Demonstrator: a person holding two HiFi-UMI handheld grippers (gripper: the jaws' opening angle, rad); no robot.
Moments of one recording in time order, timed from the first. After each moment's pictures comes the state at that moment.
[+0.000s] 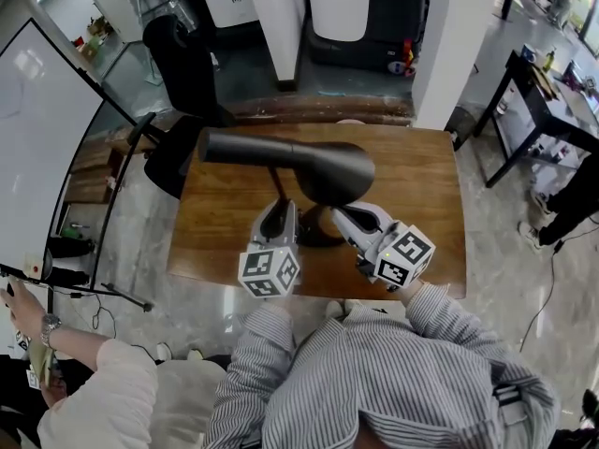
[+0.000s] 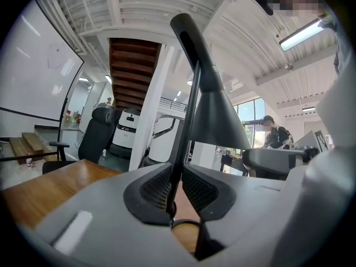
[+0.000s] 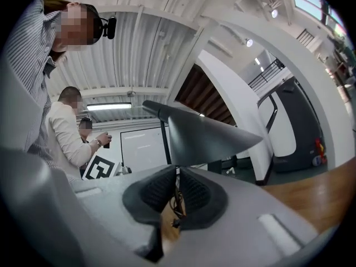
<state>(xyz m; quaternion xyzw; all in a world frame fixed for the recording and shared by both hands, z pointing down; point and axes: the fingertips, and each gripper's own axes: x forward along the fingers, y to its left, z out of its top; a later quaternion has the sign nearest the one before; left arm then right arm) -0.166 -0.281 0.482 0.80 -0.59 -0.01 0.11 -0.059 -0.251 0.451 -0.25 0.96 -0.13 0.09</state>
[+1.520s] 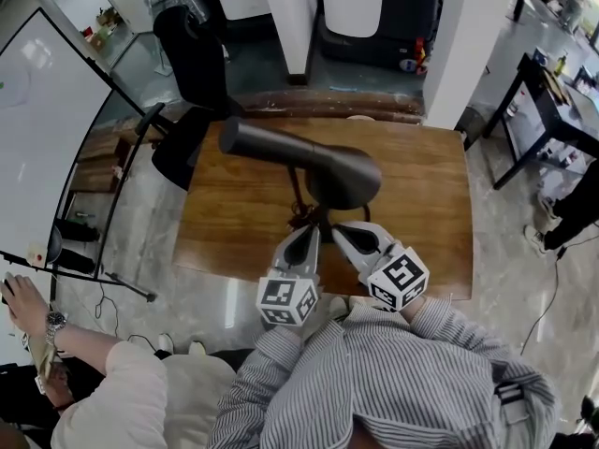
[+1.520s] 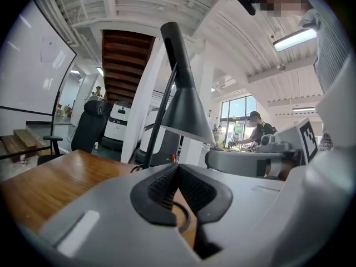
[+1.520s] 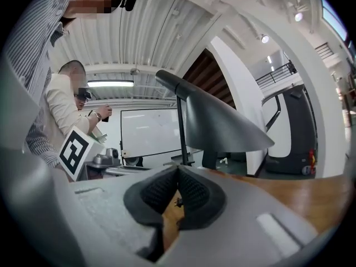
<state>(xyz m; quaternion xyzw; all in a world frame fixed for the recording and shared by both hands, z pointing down) -0.128 -0.219 0.498 0.83 -0.55 0.01 0.13 -0.081 -0.211 0.479 -0.27 0.96 -0.09 -0.02</state>
